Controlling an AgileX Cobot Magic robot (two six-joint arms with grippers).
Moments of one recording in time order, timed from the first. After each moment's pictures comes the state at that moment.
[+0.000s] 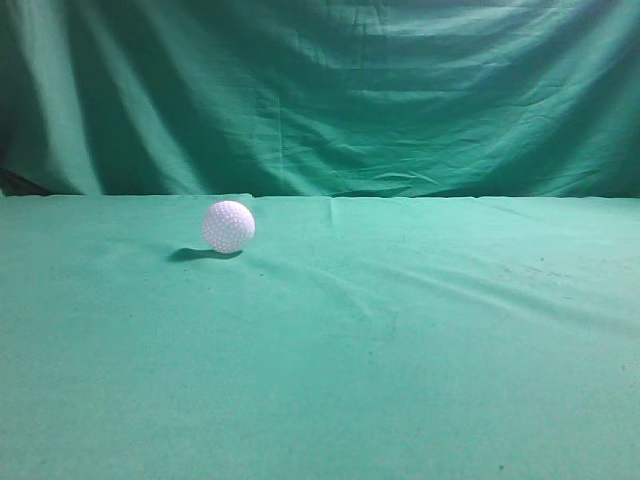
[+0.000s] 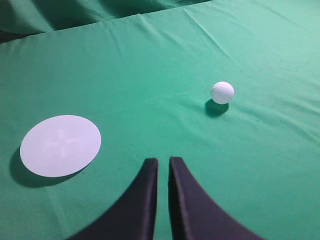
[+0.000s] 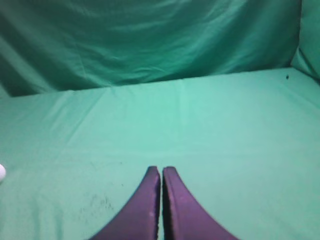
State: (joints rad) left arm -0.30 0.21 -0.41 0.00 0.65 0.05; right arm 0.21 -0.01 -0.02 -0.20 0.29 0.29
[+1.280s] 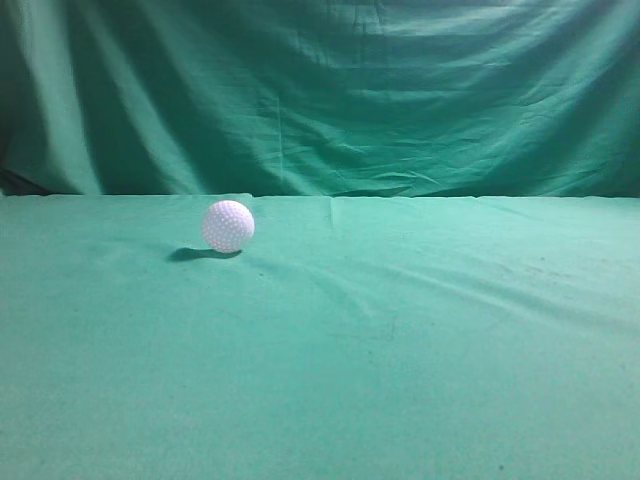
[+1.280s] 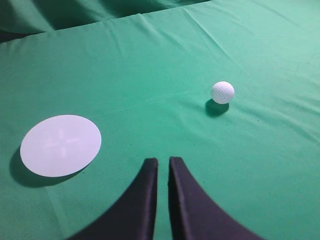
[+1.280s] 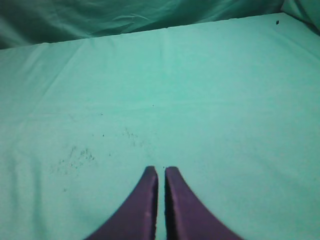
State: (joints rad) left arm -0.30 0.21 -0.41 0.00 0.65 0.05; right arm 0.20 -0.01 0.03 -0.19 0.39 0.29
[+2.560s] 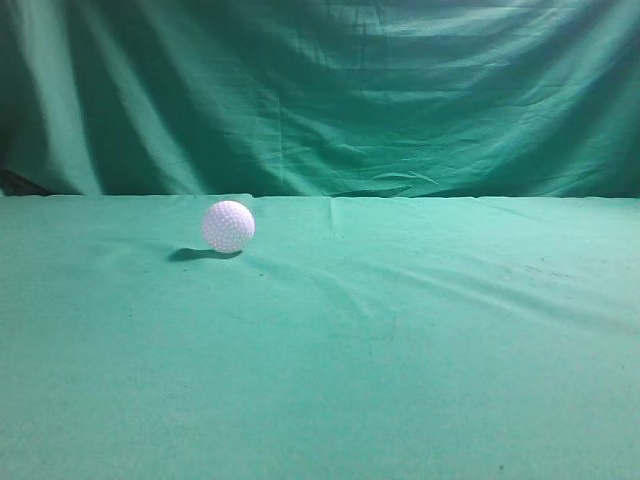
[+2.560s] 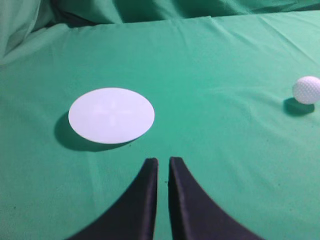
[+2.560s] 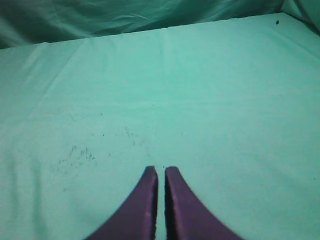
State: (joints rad) left arm -0.08 -0.01 0.02 0.04 0.32 -0.02; right arm 0.20 -0.01 0.03 -0.19 0.39 0.29
